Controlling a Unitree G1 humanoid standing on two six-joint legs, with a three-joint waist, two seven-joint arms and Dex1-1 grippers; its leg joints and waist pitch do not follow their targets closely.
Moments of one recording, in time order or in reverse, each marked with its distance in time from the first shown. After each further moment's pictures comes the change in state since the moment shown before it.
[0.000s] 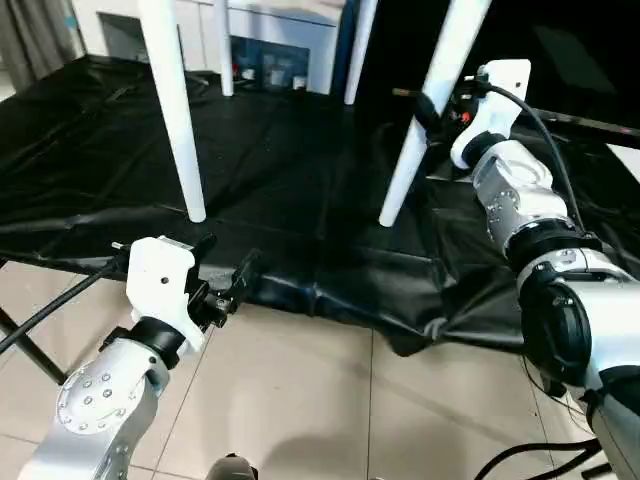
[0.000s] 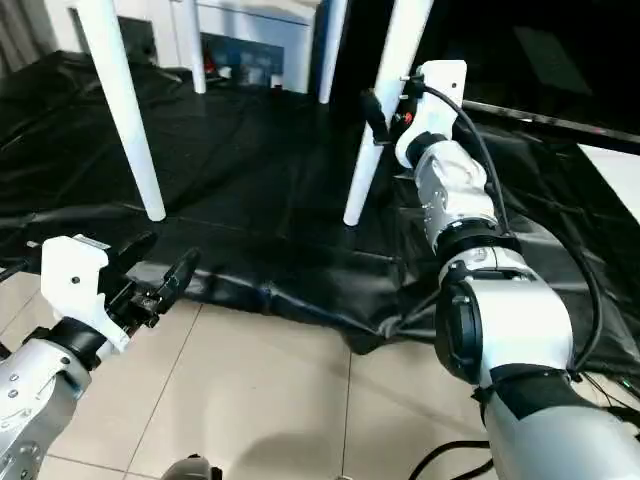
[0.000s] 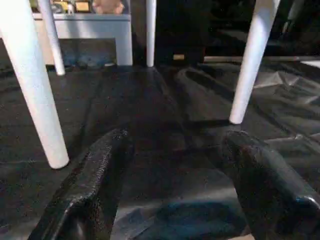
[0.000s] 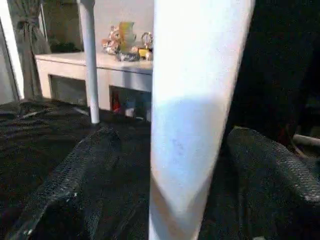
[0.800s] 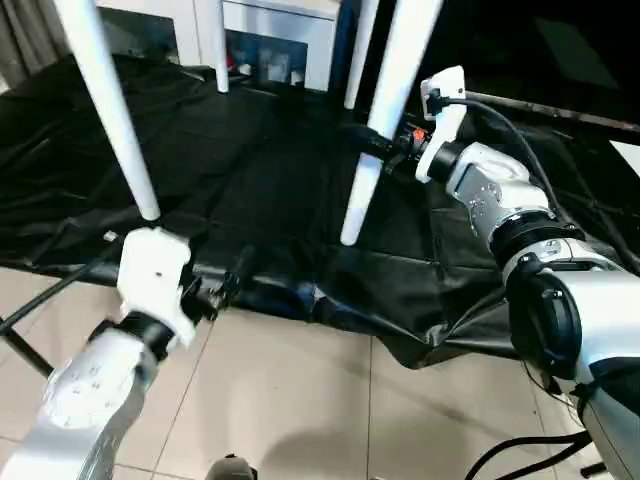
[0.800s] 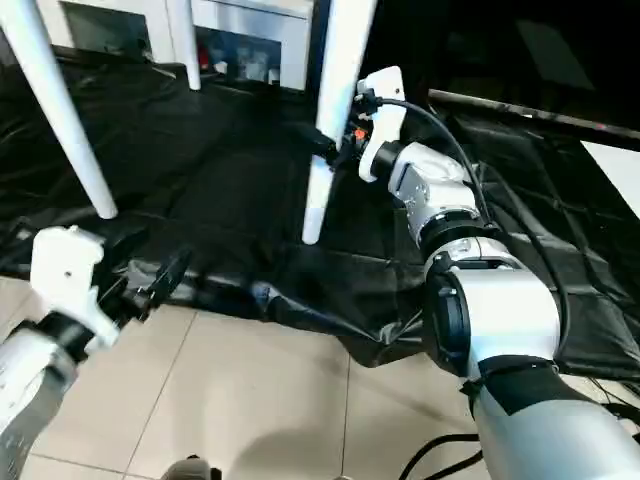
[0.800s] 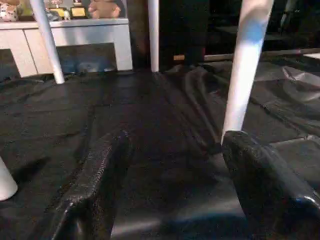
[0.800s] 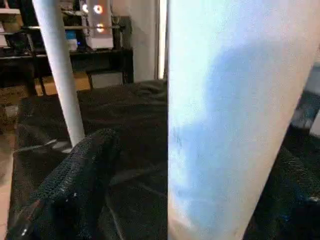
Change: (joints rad) left arm -0.077 0.036 0.011 0.061 -0.002 -0.019 -0.023; right arm -0.015 0.036 0.008 -0.008 0.001 0.030 0.551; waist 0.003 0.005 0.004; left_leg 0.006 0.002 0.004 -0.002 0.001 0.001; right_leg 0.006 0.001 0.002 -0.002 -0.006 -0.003
